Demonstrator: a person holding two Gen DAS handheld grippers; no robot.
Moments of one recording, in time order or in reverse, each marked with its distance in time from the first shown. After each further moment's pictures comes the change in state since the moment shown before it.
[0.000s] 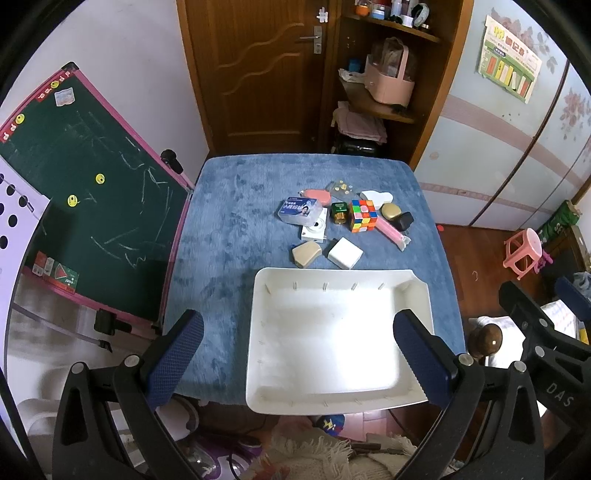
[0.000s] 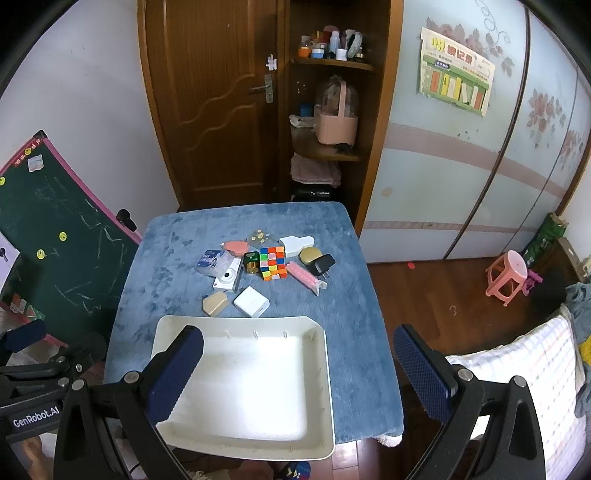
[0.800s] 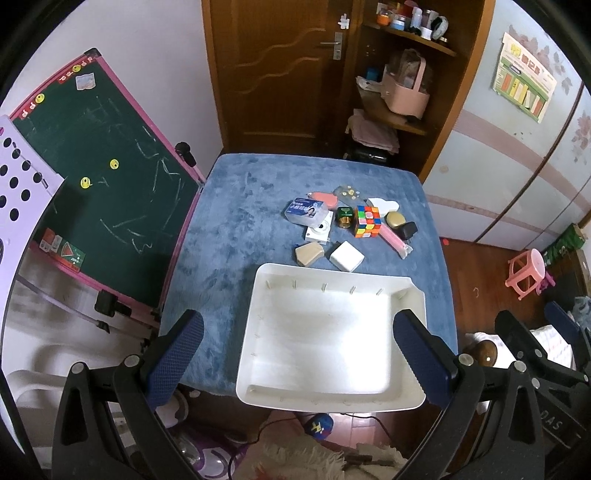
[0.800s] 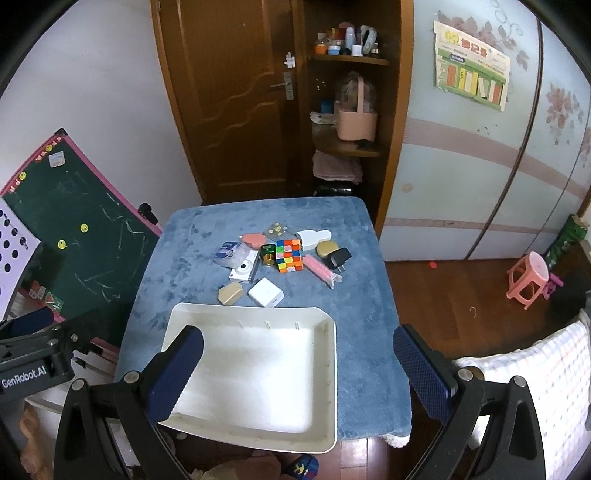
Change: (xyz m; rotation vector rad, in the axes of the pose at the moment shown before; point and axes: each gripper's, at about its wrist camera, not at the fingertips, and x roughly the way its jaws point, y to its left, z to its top) left arm -0.011 0.004 -0.012 -0.091 -0.017 0.017; right arm -0.006 -0.024 -0.008 -0.022 0.009 0.115
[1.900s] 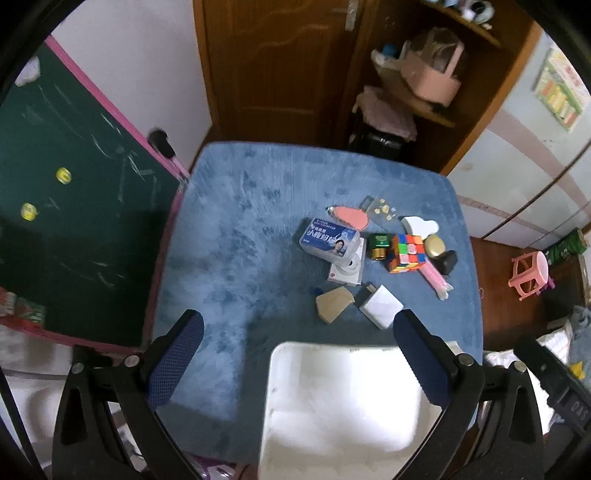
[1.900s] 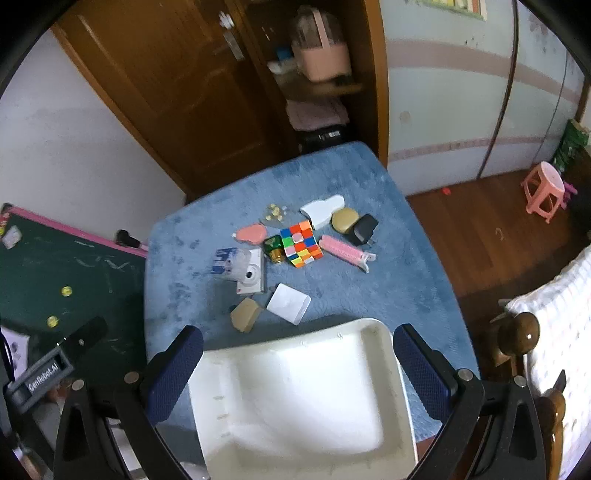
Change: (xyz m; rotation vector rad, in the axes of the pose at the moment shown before) left arm 0.162 0.048 0.111 -0.018 0.146 -0.051; right arm 0.145 0.008 0.072 0.303 0.233 0.021
